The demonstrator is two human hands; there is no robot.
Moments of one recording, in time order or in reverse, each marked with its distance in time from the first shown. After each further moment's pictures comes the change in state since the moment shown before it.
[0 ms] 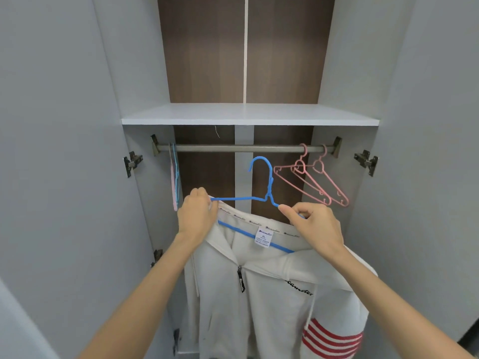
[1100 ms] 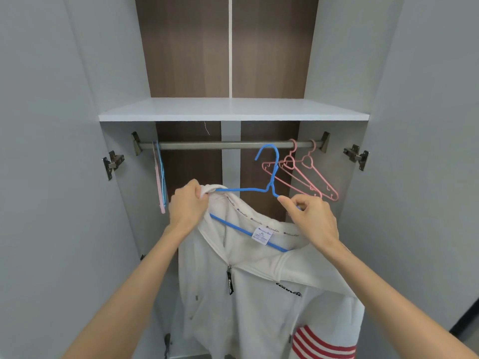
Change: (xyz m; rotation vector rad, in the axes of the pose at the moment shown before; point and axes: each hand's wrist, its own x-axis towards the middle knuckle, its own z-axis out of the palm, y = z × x) left_hand 0.037 -0.015 0.008 -0.247 -0.057 -0.040; right_hand 0.014 -0.005 0.012 -0.072 0.065 0.097
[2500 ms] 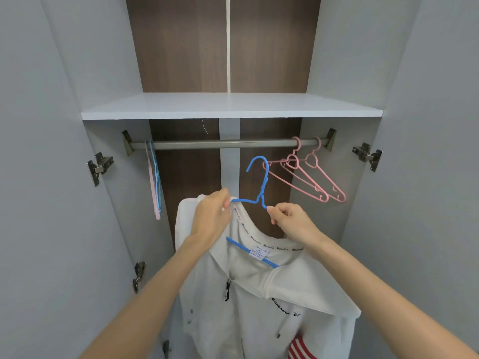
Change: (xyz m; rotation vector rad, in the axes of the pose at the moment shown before) left_hand 0.007 0.005 0.056 -0.092 -0.099 0.280; right_hand 0.031 -0.010 0.048 0.222 -0.406 0.174
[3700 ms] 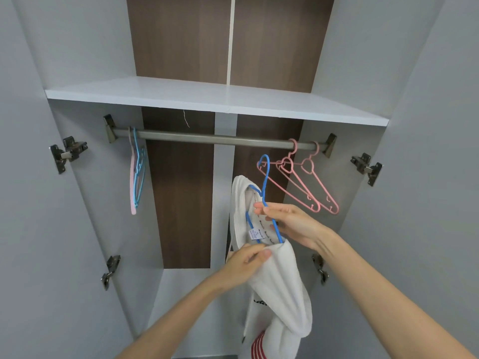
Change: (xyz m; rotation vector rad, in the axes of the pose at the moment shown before) left_hand -0.052 0.057 0.093 -0.486 -0.623 -0.132; right_hand 0.067 0.048 -0.049 0.440 -0.449 0.062
